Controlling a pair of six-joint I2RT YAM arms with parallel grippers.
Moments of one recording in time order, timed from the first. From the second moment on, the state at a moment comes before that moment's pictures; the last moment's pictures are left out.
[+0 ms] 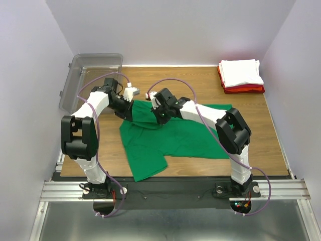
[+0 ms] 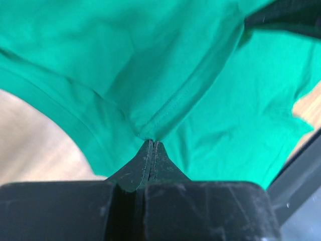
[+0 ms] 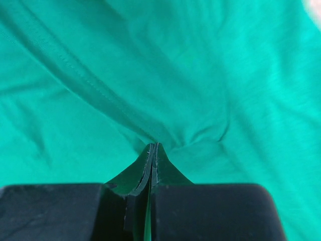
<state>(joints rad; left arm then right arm) -0.12 1.74 1.32 -0.84 0.56 0.44 0.77 2.03 1.57 -0.45 -0.13 0.01</state>
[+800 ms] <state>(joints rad) -0.12 1.68 1.27 -0.87 0.59 0.47 0.60 1.81 1.46 -0.55 -0.36 -0.03</state>
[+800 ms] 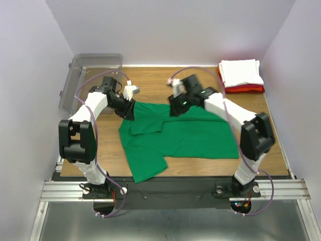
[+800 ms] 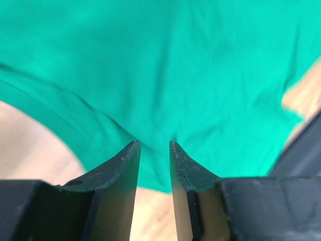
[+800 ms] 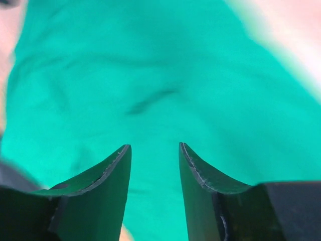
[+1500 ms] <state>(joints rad) -0.15 2.03 1.42 -0.53 0.50 0.17 0.08 2.00 1.42 -0.54 -0.16 -0.20</state>
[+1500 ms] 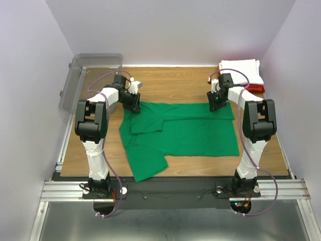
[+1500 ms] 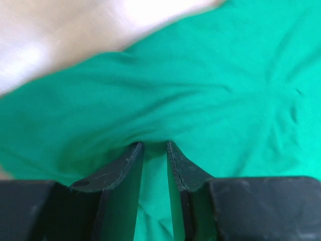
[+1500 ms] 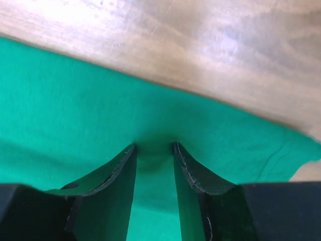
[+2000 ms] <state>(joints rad) -0.15 2.09 1.68 -0.66 0.50 0.28 0.08 1.97 1.50 -0.56 -0.23 -0.26</state>
